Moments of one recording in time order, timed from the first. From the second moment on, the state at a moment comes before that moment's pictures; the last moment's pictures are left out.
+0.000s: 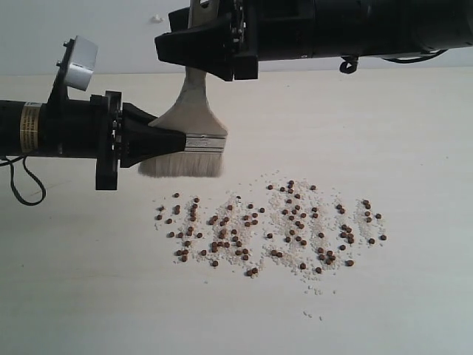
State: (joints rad) left arm -0.16 1.90 -0.88 1.47 -1.21 -0.77; right arm 0.35 1.92 -1.28 1.74 1.21 -2.02
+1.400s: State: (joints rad) left arm -0.15 1.90 -0.88 1.40 -1.21 -0.75; right arm 0.32 1.90 -1.28 1.72 1.09 -2.00
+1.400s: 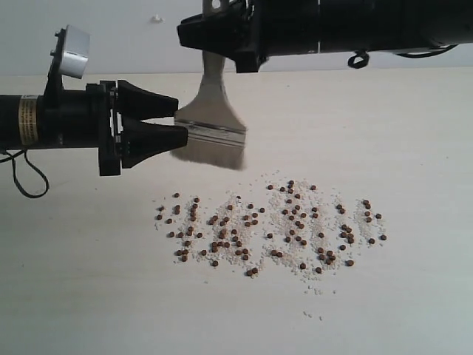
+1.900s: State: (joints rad) left arm -0.12 1.73 -0.88 1.58 -1.21 -1.08; right arm 0.14 1.71 -1.12 1.73 0.80 -1.73
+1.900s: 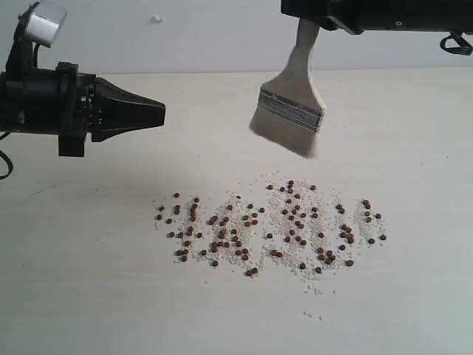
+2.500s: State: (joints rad) left arm -0.12 0.76 -0.27 1.35 -0.72 -1.43; right arm 0.14 1.24 -0.72 1.69 0.61 -1.54
